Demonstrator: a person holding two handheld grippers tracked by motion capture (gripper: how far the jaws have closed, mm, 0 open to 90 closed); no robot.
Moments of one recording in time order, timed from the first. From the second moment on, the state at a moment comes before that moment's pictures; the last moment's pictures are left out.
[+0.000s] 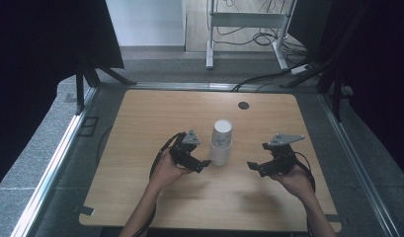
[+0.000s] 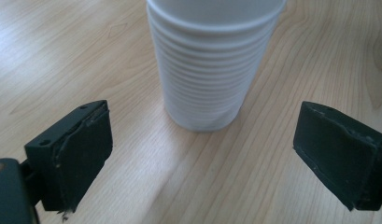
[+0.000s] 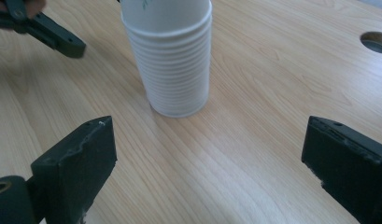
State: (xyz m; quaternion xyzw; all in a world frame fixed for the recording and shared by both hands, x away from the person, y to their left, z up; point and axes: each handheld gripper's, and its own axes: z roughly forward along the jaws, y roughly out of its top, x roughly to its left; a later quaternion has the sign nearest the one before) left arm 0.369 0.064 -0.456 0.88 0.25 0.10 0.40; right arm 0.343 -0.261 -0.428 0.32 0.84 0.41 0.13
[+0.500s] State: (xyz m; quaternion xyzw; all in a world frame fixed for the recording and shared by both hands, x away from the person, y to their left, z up) left arm 0.386 0.042 -0.452 0.88 0.24 0.08 0.41; right arm 0.368 -0.235 -0.408 0.30 0.84 0.44 0.10
